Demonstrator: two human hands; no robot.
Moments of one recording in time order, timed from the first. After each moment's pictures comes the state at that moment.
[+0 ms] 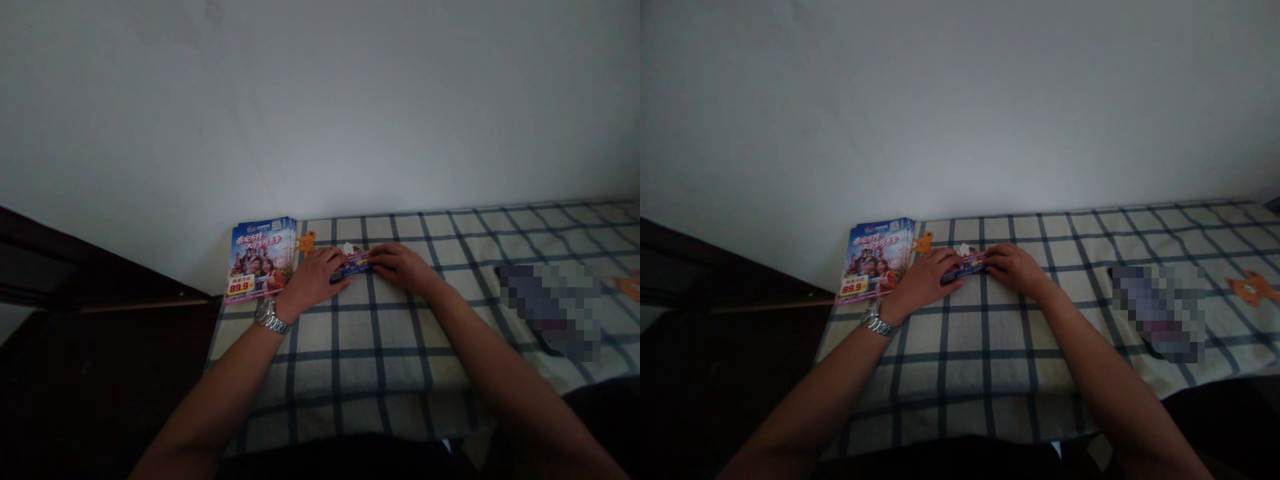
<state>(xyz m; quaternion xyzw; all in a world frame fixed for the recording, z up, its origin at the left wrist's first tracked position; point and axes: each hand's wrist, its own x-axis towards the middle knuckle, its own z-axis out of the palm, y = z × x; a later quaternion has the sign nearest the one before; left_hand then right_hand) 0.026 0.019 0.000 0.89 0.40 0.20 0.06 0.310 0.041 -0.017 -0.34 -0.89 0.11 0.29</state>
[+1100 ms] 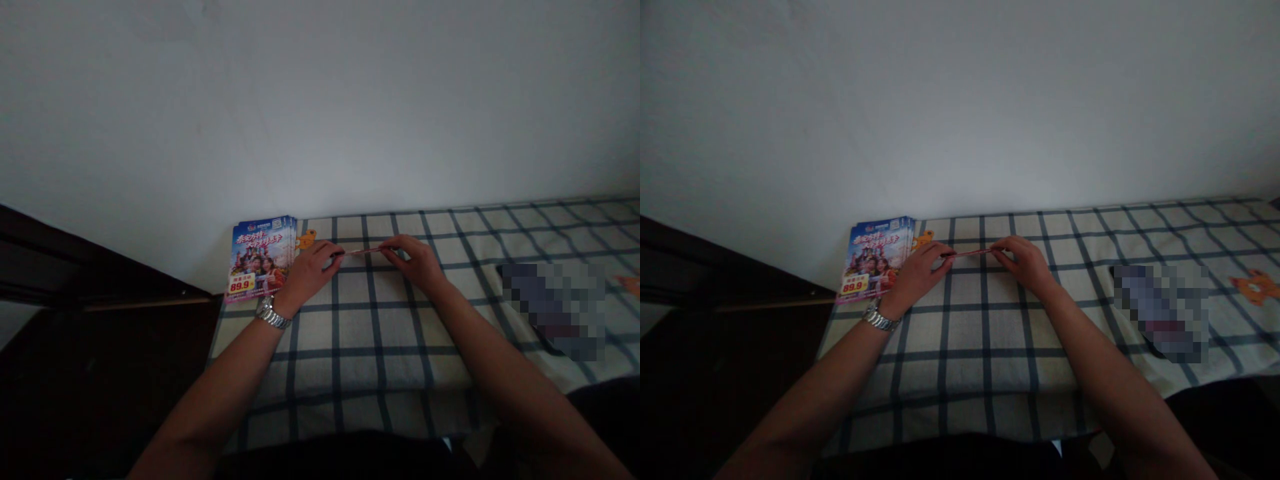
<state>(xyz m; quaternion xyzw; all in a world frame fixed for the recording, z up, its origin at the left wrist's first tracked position) 0.022 0.025 0.003 0.84 0.42 0.32 0.11 0.312 0.036 -0.008 -0.40 -0.81 0.10 0.41</state>
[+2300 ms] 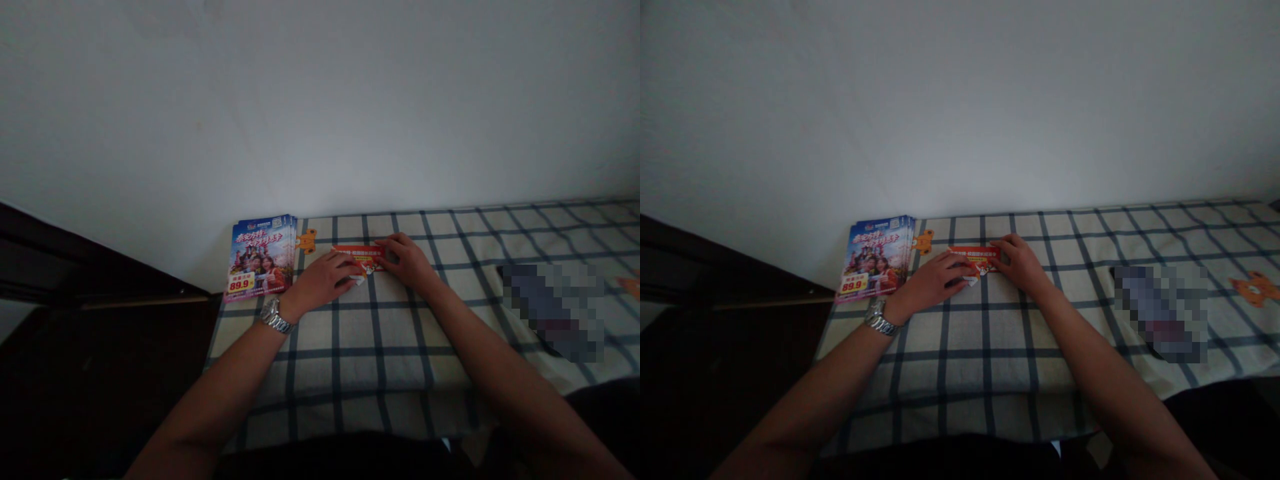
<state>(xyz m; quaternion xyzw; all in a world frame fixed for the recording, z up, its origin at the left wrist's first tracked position) 0.033 0.019 -0.005 0.93 0.29 0.21 0.11 0.311 0.046 -0.030 -0.47 -0.81 0.12 0.32</state>
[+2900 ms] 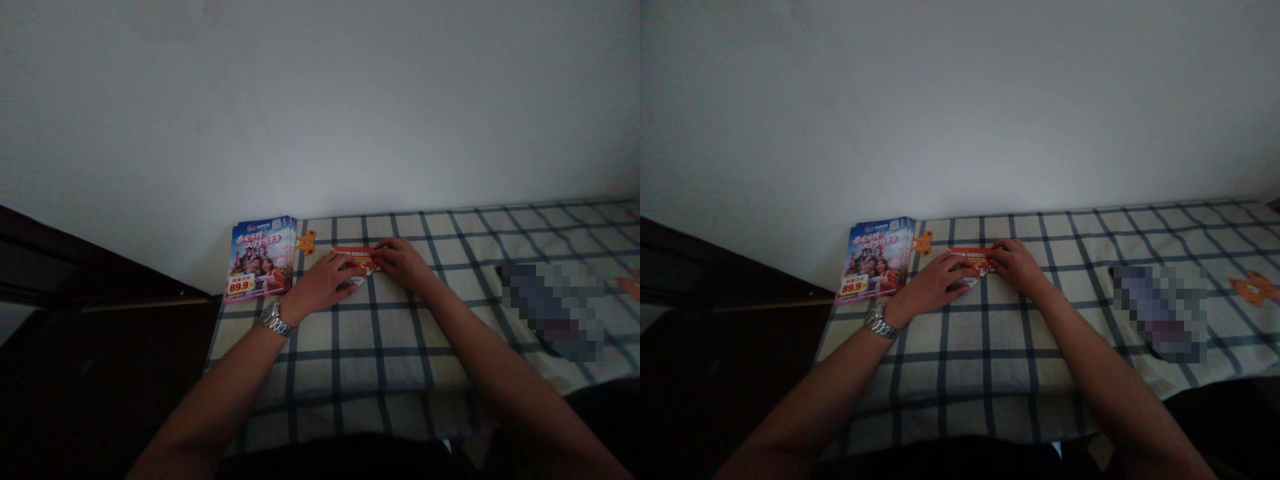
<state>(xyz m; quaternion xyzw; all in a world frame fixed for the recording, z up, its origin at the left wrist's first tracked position) 0.035 0.013 0.002 0.93 0.30 0.17 0.10 0.311 0.046 -0.030 -0.42 -0.86 0.08 0.28</state>
